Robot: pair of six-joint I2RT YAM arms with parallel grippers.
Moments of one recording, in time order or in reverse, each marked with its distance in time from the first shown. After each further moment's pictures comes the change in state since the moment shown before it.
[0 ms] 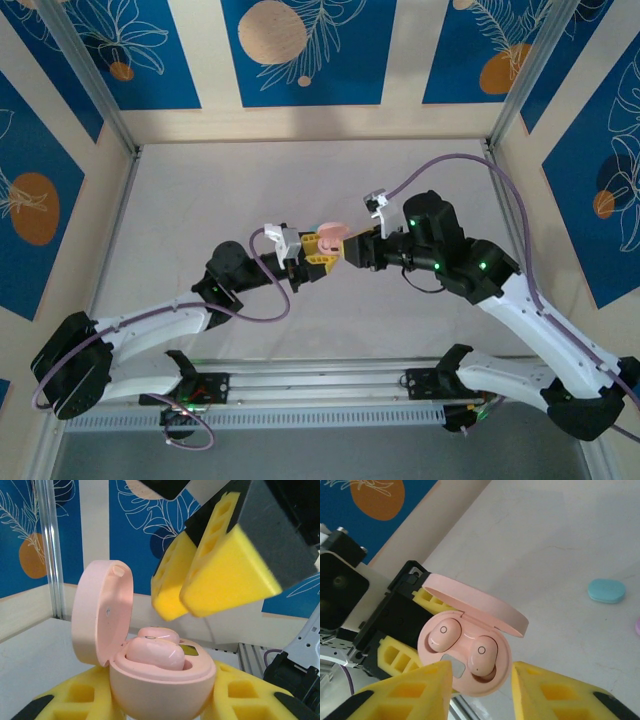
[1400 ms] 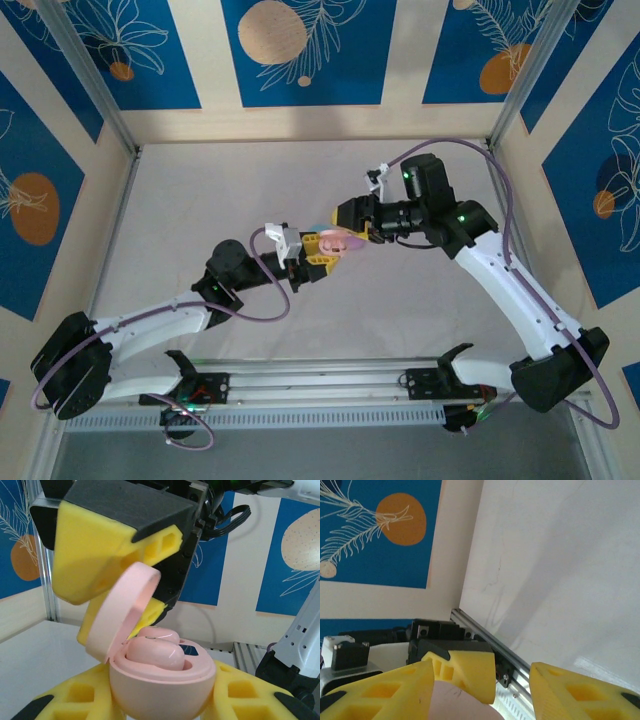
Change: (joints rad) left arm 0.000 0.000 0.015 -0.016 0.026 0.004; right arm -0.252 0.254 0.123 -0.014 -0.456 0.352
